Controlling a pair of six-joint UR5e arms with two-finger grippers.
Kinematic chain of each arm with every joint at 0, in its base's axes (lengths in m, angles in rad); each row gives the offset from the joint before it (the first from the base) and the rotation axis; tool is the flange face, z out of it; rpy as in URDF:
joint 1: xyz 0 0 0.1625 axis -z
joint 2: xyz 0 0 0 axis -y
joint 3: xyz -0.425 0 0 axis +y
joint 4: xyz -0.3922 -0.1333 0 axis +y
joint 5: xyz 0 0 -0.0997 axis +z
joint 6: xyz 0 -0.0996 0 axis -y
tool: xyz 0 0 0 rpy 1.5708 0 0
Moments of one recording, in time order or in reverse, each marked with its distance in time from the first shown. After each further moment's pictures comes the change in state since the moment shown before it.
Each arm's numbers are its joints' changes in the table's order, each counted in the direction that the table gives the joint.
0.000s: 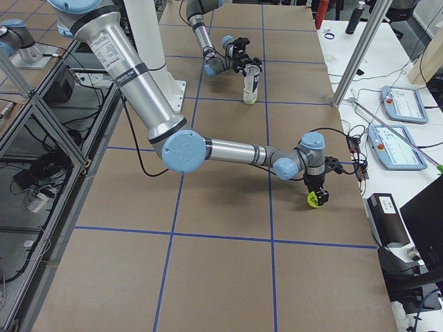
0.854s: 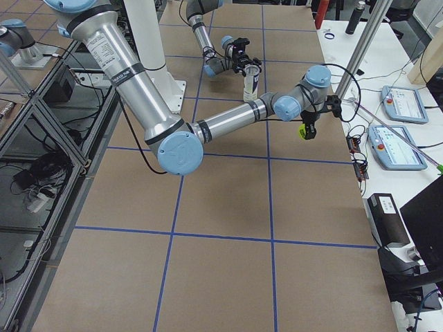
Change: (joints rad) left arm -0.002 0.001 0.000 0.000 0.000 0.000; right arm -0.013 -0.013 -0.582 0.385 -0.414 0.505
